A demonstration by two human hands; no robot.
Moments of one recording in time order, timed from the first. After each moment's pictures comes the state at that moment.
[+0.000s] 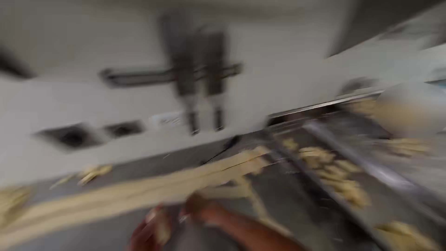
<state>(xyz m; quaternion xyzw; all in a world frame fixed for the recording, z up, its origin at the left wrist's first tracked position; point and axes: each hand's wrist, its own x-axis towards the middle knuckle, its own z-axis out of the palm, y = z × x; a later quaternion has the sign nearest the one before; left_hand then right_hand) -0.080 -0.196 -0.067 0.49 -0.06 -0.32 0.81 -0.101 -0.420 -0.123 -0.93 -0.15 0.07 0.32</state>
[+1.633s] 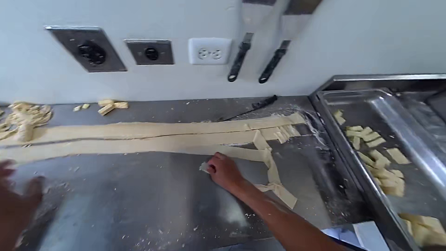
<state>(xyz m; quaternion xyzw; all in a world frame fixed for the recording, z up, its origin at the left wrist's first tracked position) -0.019 -0.027 -0.006 0.99 0.04 -0.03 0.10 -0.117 -0.419 -0.120 -0.94 0.07 0.16 0.30</state>
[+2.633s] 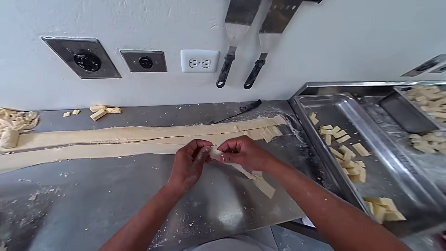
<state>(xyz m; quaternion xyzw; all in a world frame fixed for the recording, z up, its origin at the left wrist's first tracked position) -0.076 -0.275 -0.045 0.70 -0.25 -0.15 0.66 -0.137 -0.473 0.003 -0.84 0.00 0.11 0.54</state>
